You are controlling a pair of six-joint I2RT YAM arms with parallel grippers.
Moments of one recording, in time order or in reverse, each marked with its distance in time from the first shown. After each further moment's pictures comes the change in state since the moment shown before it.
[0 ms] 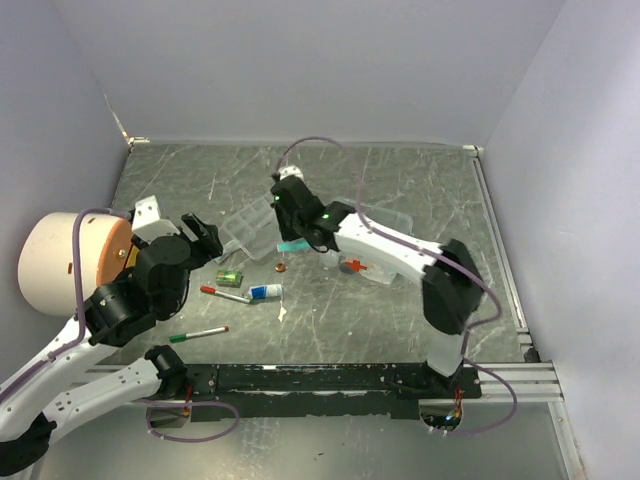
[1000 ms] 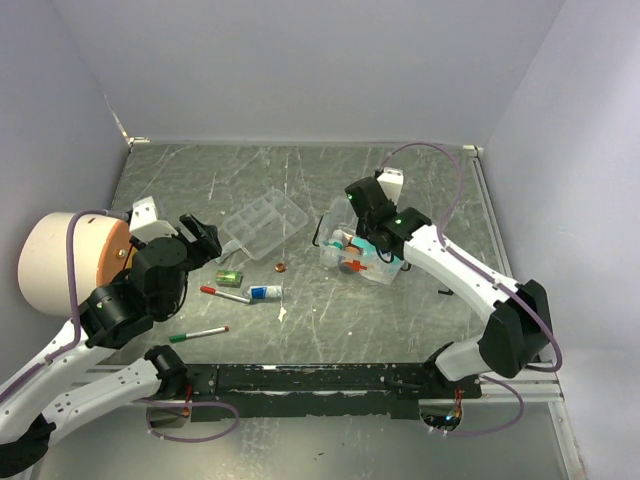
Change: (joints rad) left arm 0.000 -0.016 0.000 0.000 0.013 0.001; right arm -0.238 -0.467 -0.329 -0.184 0.319 0.283
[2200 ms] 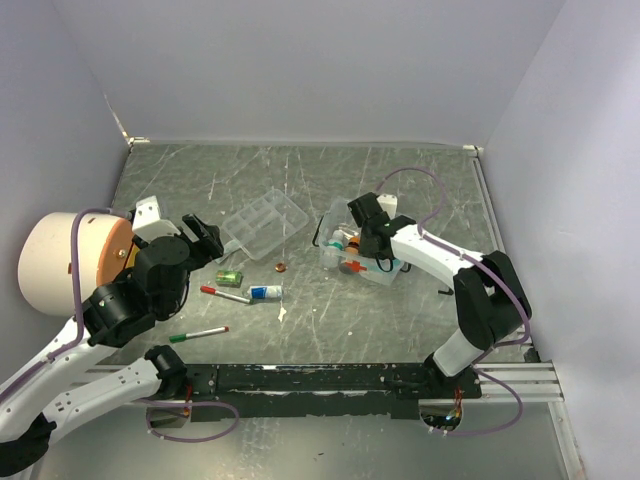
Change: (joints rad) left arm 0.000 0.012 0.000 0.000 0.010 0.000; right arm -0.103 0.184 -0.165 0.126 -0.172 -0.044
